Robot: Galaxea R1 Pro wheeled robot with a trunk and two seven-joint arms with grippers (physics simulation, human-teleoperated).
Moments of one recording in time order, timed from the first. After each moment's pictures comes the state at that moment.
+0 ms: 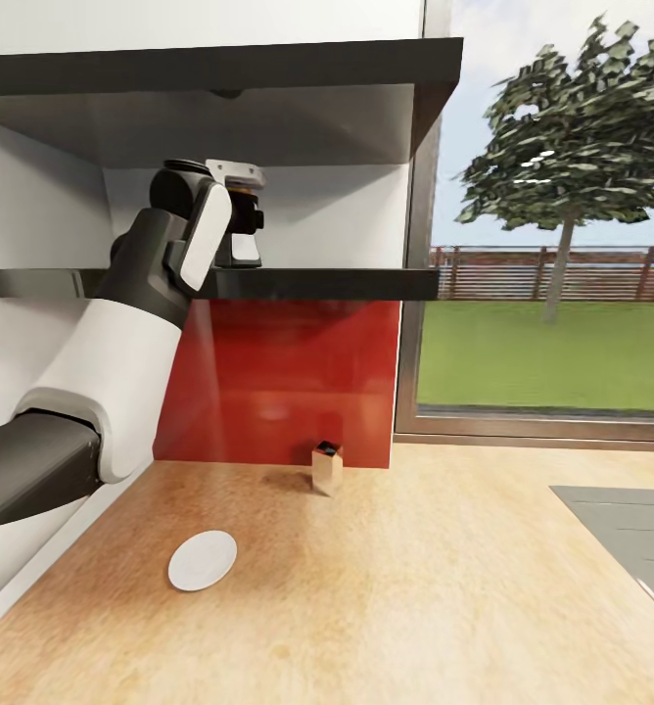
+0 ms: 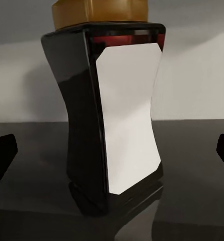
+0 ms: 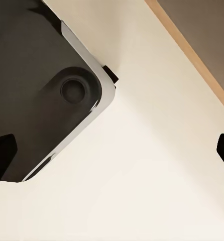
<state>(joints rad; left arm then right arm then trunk) -1.60 -0.11 -0.21 -0.92 0.22 0.94 0.39 -0.09 -0.20 0.02 0.05 0.75 -0.29 0.26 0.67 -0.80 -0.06</state>
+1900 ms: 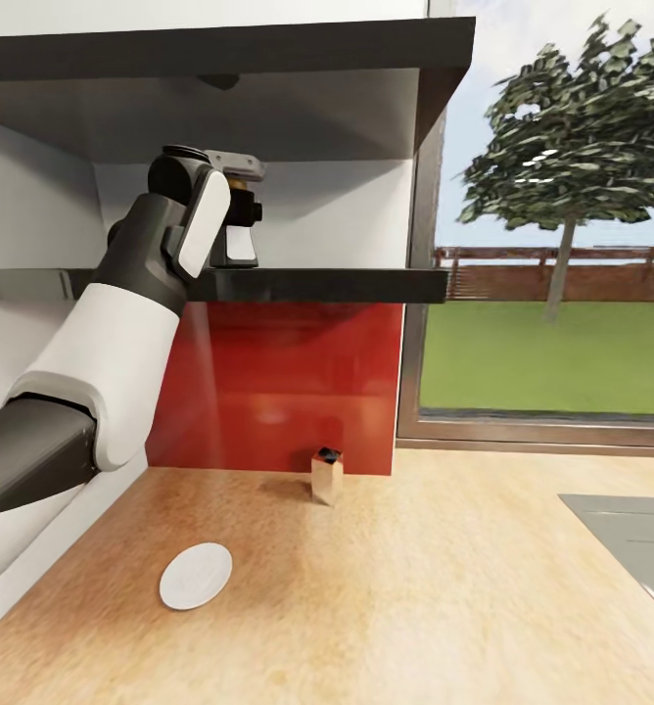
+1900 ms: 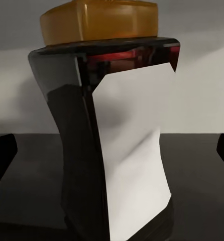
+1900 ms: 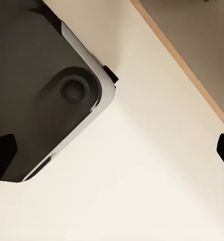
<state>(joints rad) -1.64 -0.11 -0.21 -0.86 0.22 0.94 0.39 -0.09 -0.20 0.02 0.05 0.75 -0.29 0.26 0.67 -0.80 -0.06</state>
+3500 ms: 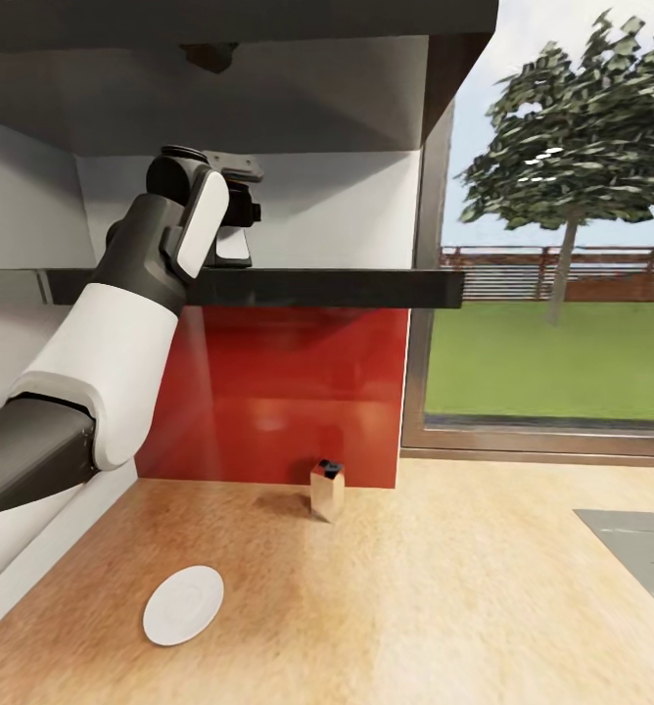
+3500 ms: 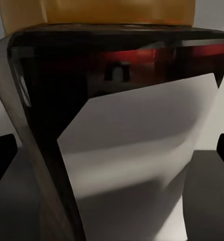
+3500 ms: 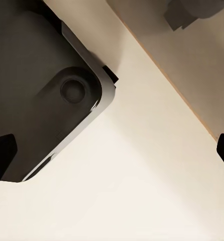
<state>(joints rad) -1.64 -0.11 -0.21 -0.86 0.22 0.94 0.39 -0.09 -0.20 0.02 0.05 0.75 -0.29 0.26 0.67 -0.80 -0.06</state>
